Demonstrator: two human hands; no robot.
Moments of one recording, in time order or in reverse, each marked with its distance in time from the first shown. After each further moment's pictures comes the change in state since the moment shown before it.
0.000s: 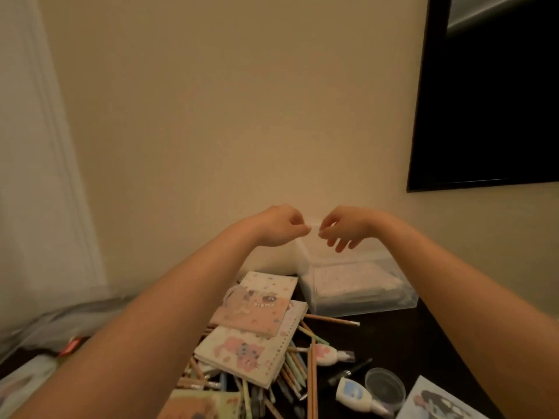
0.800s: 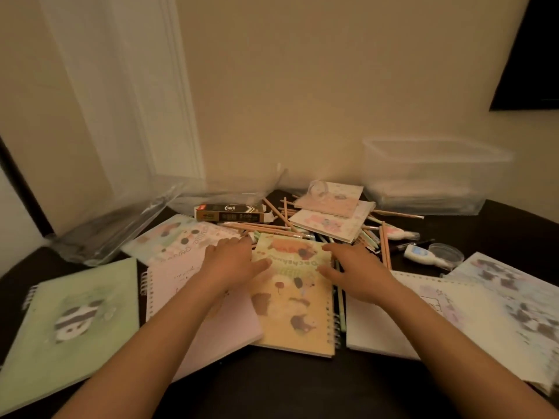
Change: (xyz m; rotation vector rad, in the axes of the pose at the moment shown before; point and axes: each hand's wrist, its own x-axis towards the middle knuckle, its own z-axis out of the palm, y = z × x) left_hand -0.274 -0.139 0.113 0.245 -0.066 -0.536; right_hand -0.139 -0.061 0.262 -0.169 0.074 -0.188
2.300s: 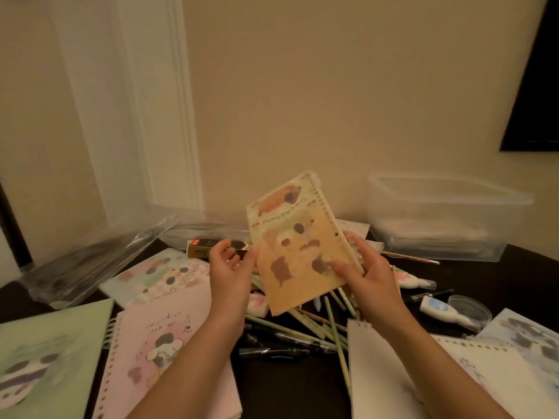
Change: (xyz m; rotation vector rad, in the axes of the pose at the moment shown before) left_hand 0.029 0.033 0.006 -1.621 0.579 -0.157; right_hand 0.031 0.003 -0.014 1.179 0.408 -0.298
